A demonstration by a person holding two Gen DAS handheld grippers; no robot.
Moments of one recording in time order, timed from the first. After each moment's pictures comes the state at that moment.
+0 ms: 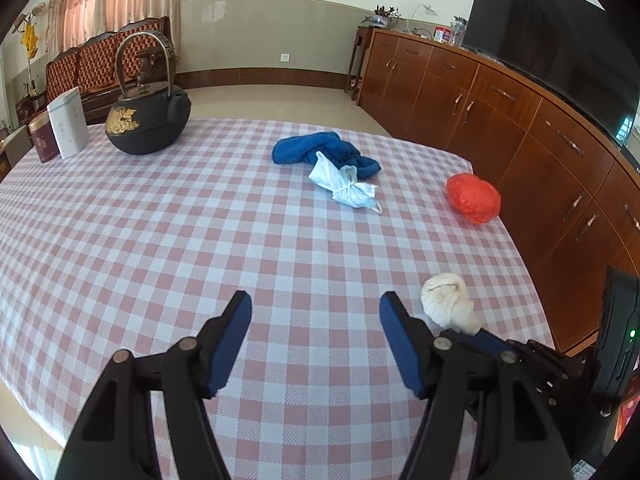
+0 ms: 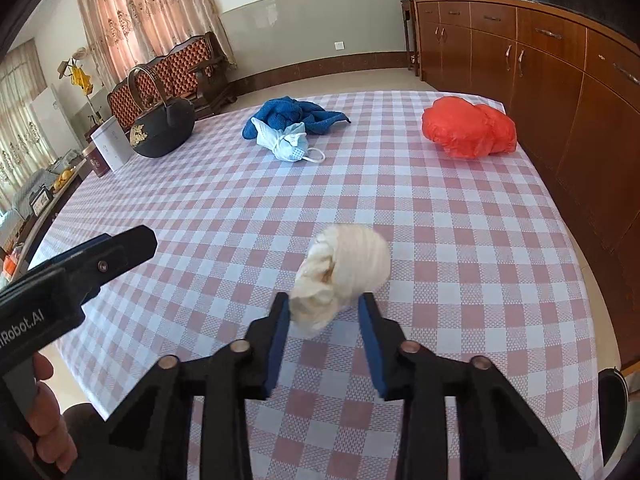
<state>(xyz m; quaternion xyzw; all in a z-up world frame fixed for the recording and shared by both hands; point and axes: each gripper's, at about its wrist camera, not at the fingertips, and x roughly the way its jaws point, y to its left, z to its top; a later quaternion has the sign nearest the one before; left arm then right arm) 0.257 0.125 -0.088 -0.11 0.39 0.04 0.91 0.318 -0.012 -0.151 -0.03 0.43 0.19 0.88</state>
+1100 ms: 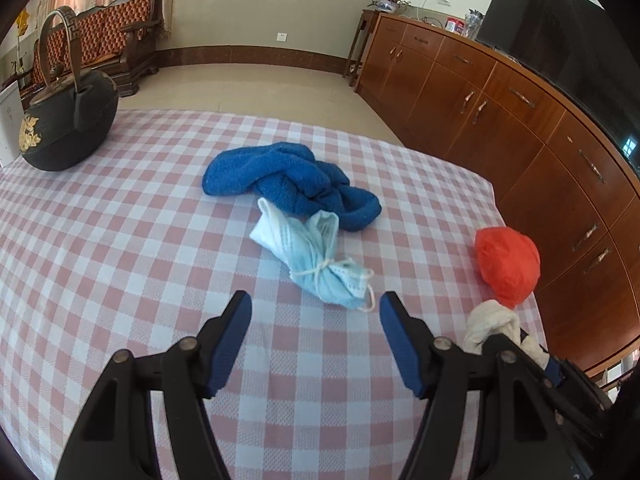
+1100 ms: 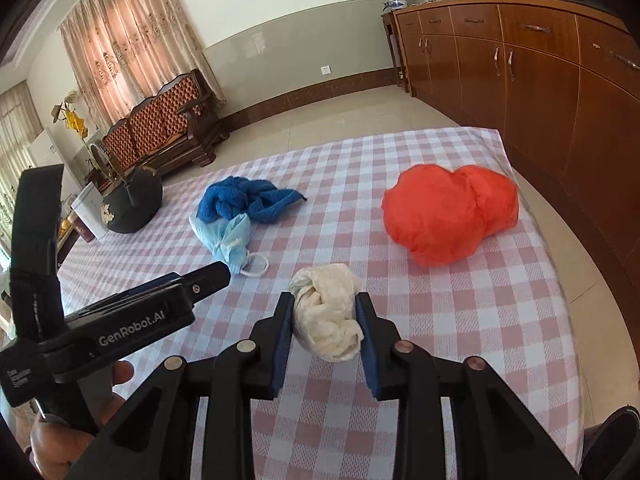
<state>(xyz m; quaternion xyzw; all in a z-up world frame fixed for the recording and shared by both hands) 0.394 0.121 -0.114 -0.15 0.42 0.03 0.90 0.420 -0.039 -0.130 0.04 0.39 0.19 0.90</state>
